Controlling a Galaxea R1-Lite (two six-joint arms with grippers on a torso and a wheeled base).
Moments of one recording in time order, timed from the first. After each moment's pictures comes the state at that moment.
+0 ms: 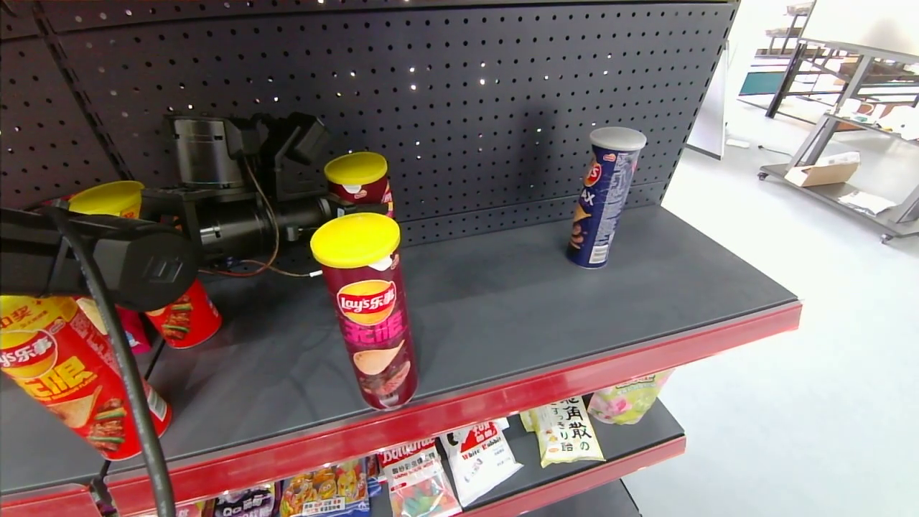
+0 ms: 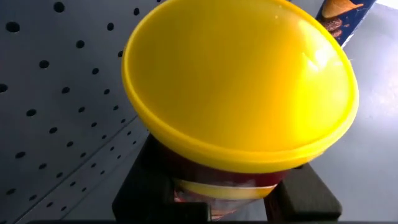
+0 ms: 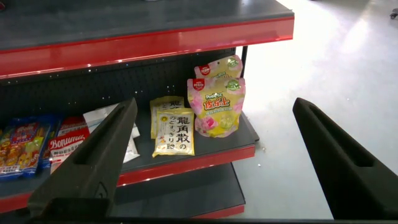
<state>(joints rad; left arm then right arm) -0.29 1.85 -1.16 -0.49 -0.33 0.11 0.00 0.00 0.00 0.00 0.03 0.00</state>
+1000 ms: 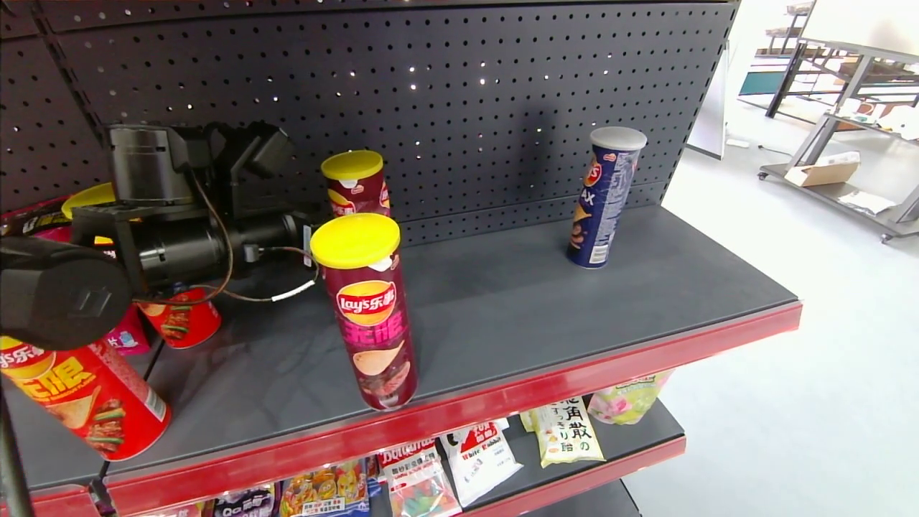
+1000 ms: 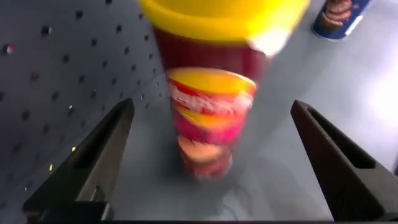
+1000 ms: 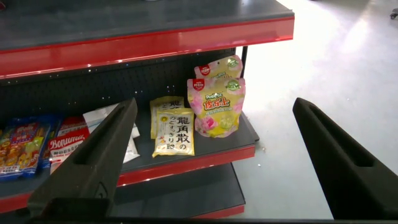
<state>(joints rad) -0.26 1.70 -0.99 -0.48 -0.29 0.11 0.00 0.00 0.00 0.00 0.03 0.00</state>
